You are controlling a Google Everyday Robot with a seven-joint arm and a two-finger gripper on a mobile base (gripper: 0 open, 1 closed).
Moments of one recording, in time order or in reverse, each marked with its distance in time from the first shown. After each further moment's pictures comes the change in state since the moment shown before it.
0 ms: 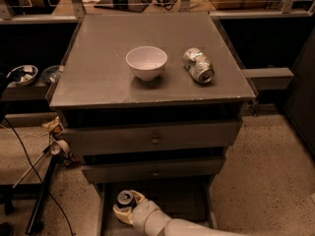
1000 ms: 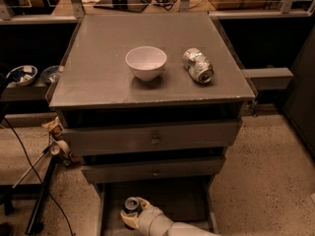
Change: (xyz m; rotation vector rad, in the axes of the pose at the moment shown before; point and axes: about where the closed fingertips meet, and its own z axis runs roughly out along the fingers) arm 0.068 -0.023 0.018 0.014 0.053 0.047
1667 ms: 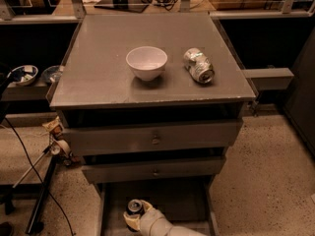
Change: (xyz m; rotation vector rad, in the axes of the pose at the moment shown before) arm 0.024 -0.006 0.003 0.050 0.032 0.034
